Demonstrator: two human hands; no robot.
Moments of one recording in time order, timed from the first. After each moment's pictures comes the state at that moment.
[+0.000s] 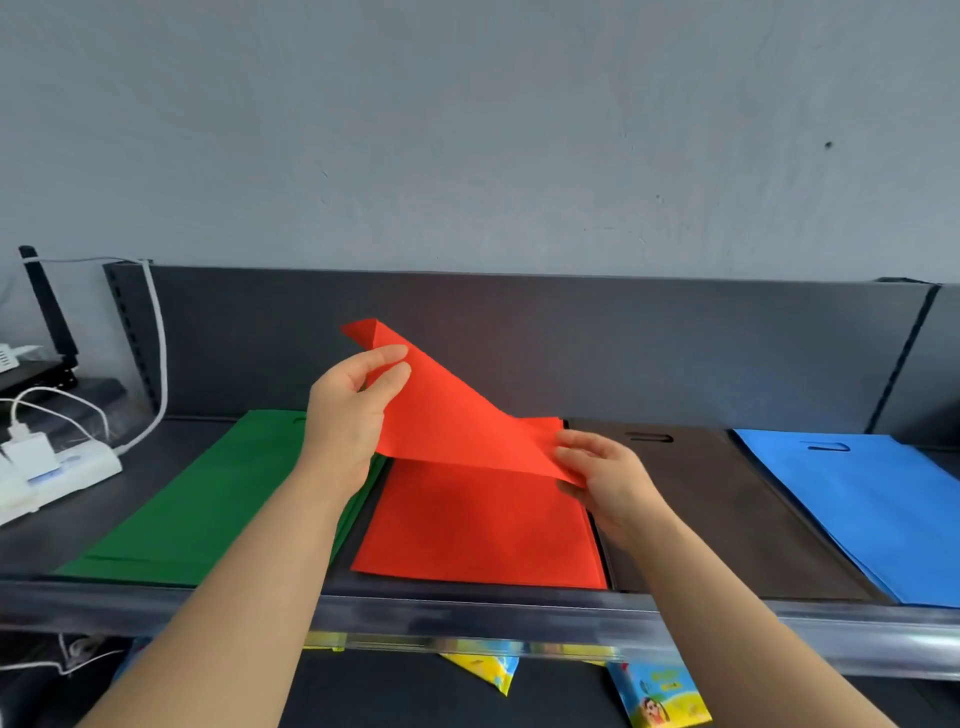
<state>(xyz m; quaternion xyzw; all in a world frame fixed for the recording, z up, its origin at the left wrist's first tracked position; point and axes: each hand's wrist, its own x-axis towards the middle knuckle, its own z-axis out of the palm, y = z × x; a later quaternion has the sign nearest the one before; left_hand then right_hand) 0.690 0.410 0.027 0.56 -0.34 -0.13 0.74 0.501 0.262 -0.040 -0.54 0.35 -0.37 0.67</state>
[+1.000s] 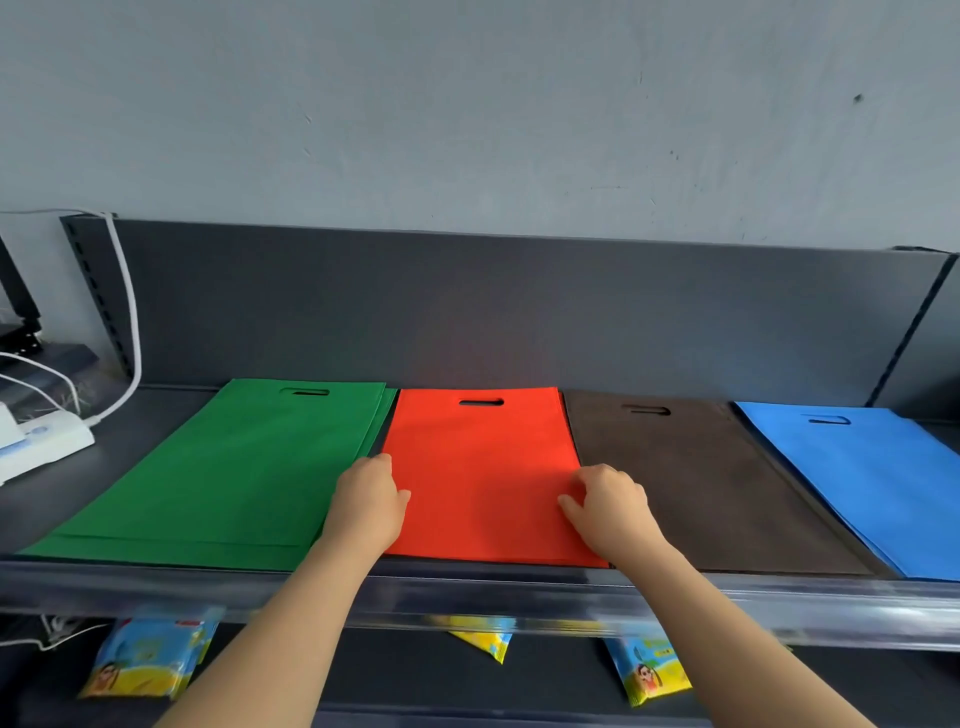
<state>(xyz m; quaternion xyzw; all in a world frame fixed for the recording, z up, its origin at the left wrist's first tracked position) 0.693 0.403 -0.080 0.89 -0.38 -0.04 0.23 0.493 0.256 -0.097 -0.87 0.47 -0.12 0.08</state>
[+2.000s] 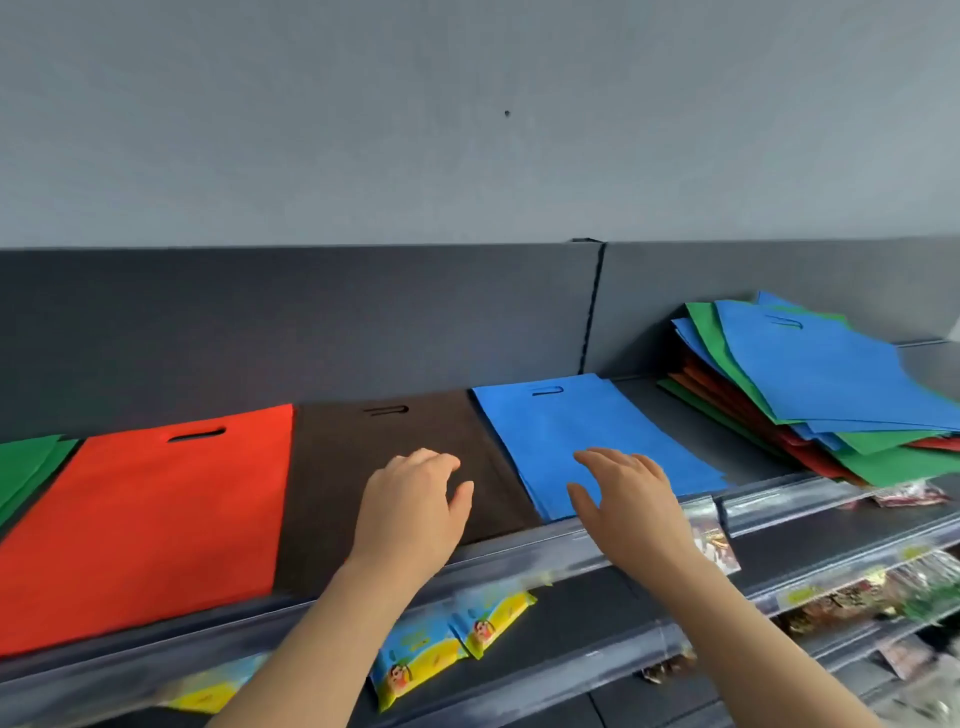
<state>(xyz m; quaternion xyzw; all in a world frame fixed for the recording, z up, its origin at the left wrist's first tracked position) 0.391 0.277 -0.041 0.71 -0.65 0.05 0.27 0.189 0.217 -0.044 -0.81 0.55 -0.19 -0.02</state>
